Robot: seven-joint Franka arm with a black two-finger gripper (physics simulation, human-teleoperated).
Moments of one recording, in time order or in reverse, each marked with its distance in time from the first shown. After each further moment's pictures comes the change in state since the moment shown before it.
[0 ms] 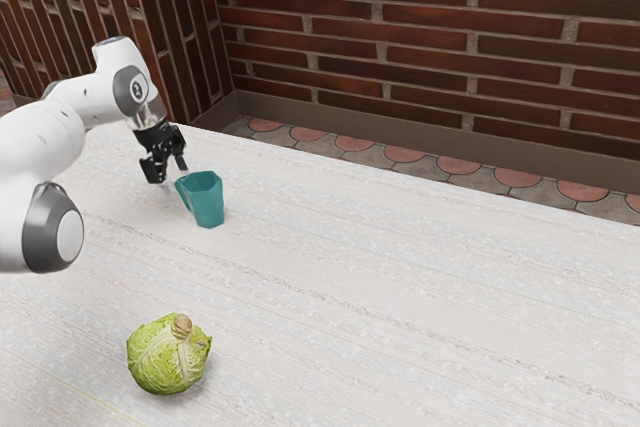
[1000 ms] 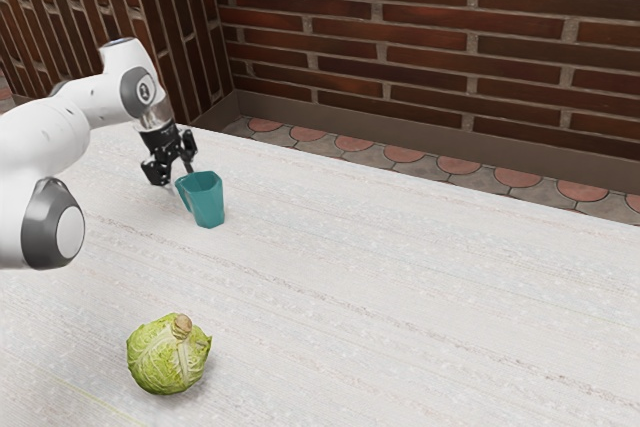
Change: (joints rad) arm -0.022 -0.032 -0.004 -0.062 0.010 0.019 0.250
